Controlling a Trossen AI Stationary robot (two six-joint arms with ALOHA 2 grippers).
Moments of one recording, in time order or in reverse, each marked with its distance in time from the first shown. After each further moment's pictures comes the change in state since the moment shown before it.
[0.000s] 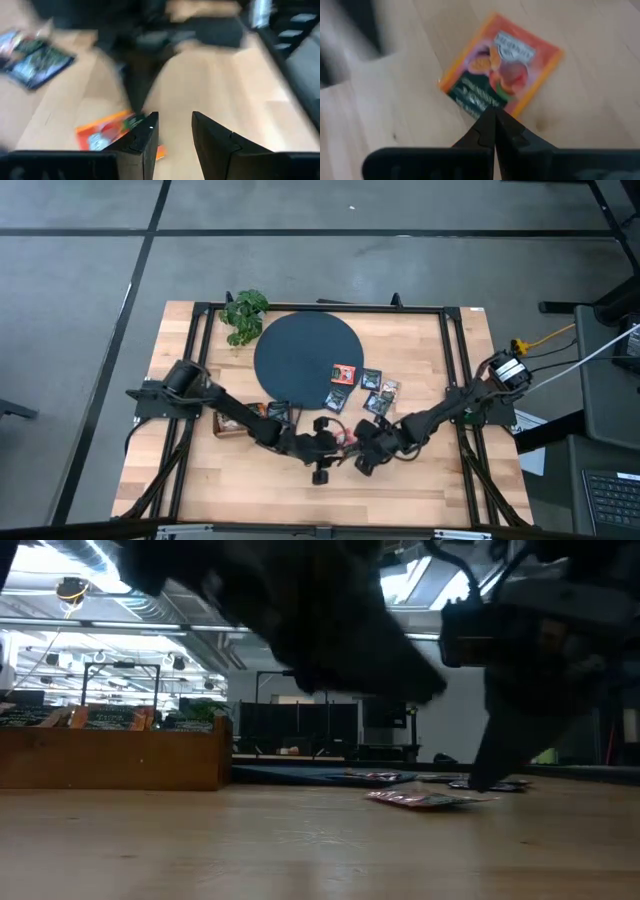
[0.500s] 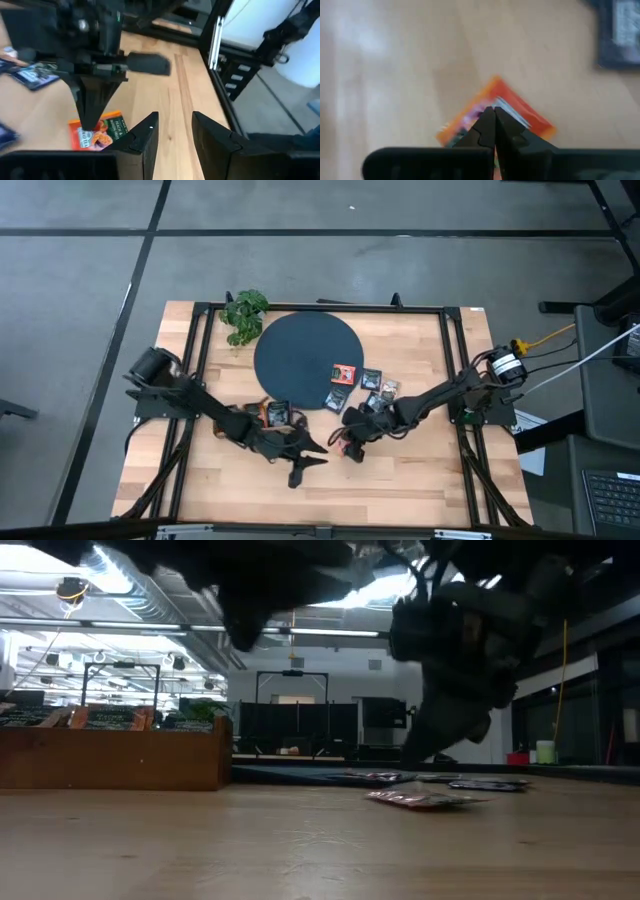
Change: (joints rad) left arm -0.082 -0.262 -0.282 0.222 -0.025 -0.132; right arm -0.165 0.003 -0.002 0.149 -0.149 -0.241
